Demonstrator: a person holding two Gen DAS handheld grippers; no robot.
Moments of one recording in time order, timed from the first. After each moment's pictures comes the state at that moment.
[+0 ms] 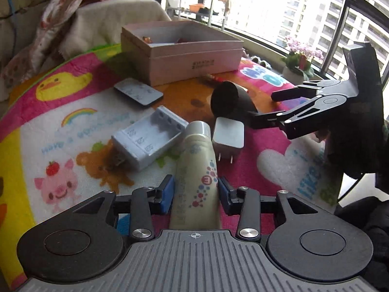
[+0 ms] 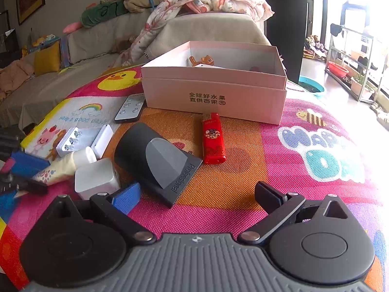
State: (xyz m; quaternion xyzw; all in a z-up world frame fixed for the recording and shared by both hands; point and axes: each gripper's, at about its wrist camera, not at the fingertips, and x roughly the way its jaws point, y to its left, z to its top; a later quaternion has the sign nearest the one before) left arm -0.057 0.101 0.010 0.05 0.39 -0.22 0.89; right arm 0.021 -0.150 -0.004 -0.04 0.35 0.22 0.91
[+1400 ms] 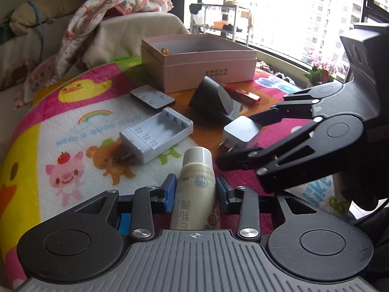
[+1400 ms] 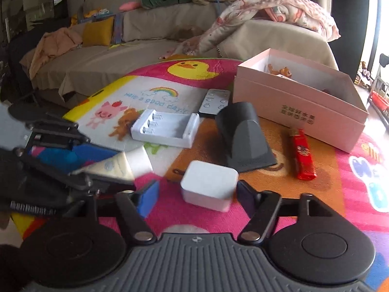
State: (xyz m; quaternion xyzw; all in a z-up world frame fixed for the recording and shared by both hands) left arm -0.084 0.088 0.005 0.04 0.36 -0.16 0.92; right arm -0.011 -0.079 0.004 -0.11 0.34 0.33 0.88
